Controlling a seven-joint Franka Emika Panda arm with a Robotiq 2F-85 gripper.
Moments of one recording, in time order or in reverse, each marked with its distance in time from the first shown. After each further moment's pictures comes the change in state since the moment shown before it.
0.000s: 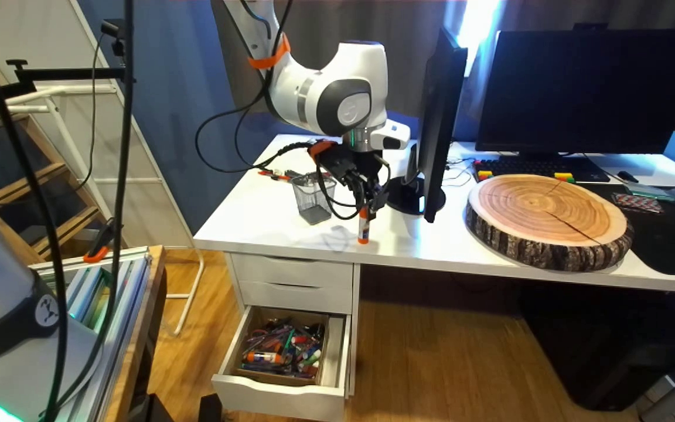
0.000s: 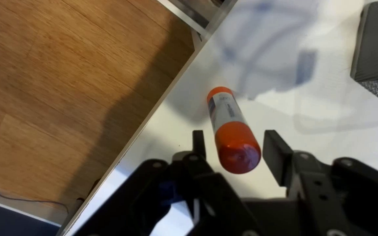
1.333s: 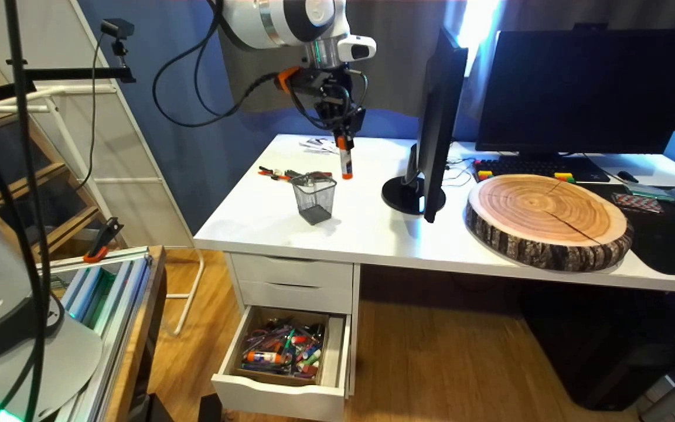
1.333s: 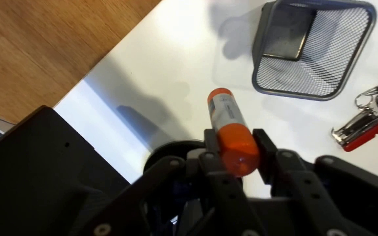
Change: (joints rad) arm 0.102 -0.272 0.071 -0.016 -0.117 -0.191 0.015
